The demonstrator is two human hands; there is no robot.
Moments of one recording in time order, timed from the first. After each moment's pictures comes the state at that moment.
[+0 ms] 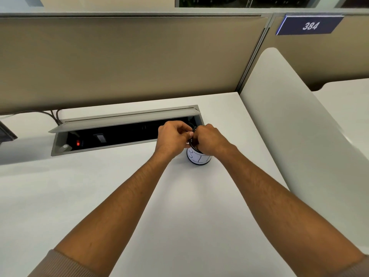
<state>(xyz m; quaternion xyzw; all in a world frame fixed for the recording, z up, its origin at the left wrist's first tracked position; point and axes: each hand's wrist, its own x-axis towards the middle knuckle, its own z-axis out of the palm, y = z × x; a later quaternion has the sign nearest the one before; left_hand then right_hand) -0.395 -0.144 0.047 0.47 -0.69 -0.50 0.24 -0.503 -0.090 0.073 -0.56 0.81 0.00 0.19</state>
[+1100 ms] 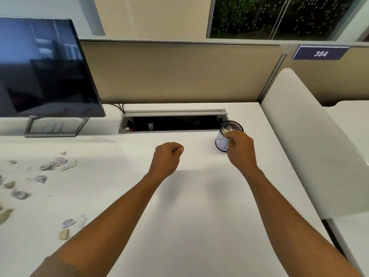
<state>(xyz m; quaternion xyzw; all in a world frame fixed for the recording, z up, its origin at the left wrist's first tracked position) -0.214 -0.058 0.076 0.51 -0.74 -0.37 0.23 -0.428 0.013 0.089 -0.47 0.80 -0.36 0.09</state>
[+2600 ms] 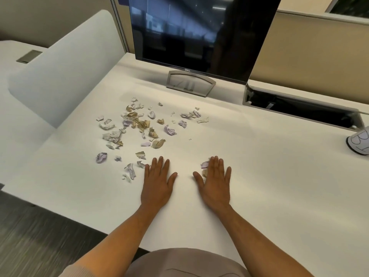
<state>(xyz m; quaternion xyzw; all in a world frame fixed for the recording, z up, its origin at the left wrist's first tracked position) 0.255 0.041 -0.064 0.67 -0.72 -0.11 0.12 0.058 0.049 -0.051 -0.66 0.74 -0.09 0.13</state>
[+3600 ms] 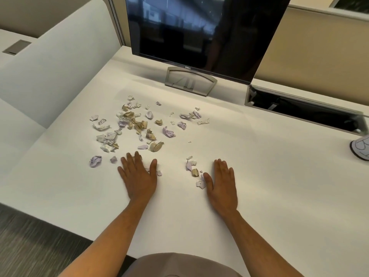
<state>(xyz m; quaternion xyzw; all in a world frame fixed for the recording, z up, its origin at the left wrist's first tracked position) 0.280 0.001 -0.060 0.82 -0.54 -0.11 0.16 0.036 0.037 -0.057 -0.65 0.73 -0.15 0.15</state>
